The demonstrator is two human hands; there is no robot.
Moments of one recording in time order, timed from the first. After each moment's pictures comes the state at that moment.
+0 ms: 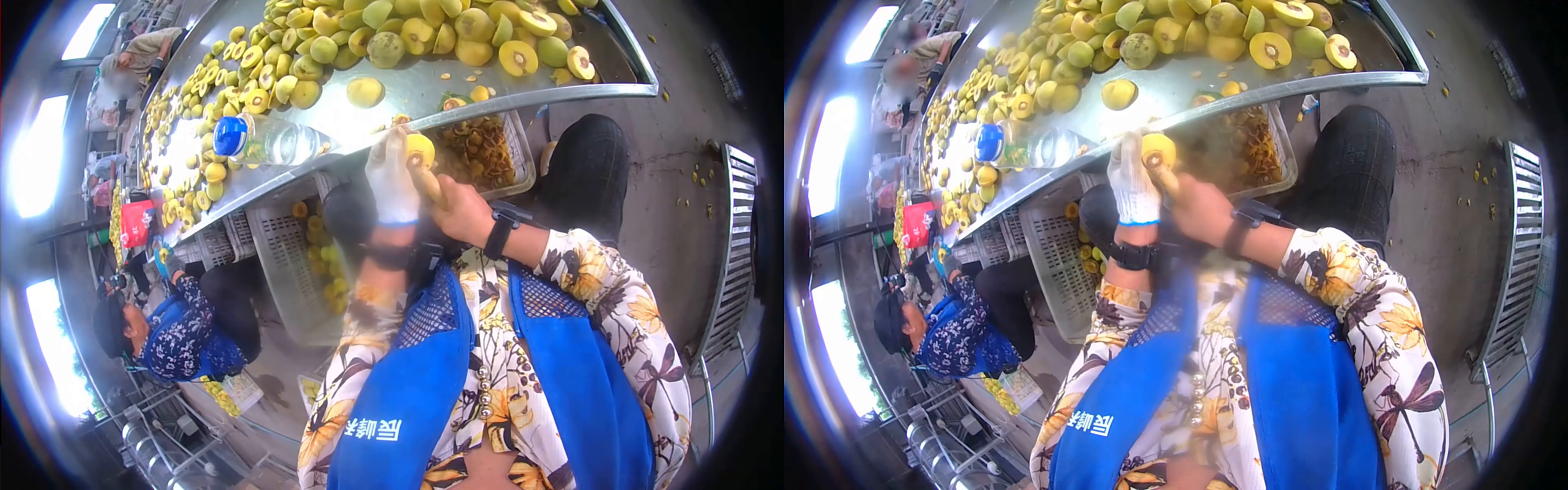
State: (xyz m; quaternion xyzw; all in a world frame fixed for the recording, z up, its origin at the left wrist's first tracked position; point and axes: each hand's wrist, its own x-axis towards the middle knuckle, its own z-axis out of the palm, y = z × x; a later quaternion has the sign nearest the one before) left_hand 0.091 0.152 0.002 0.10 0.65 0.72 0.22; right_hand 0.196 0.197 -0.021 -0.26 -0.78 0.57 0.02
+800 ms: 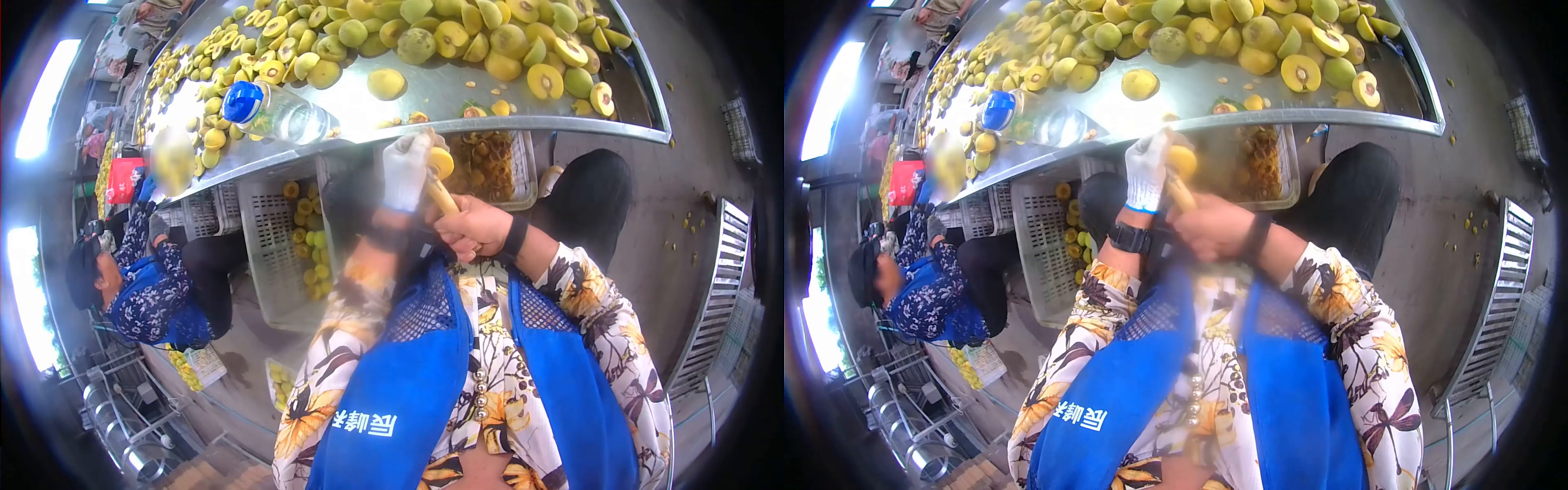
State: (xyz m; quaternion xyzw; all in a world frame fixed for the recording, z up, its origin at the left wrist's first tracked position) left_hand 0.074 0.143 -0.022 0.15 0.69 0.64 0.30; right_hand 0.204 0.220 -0.025 -0.18 -0.29 0.90 -0.27
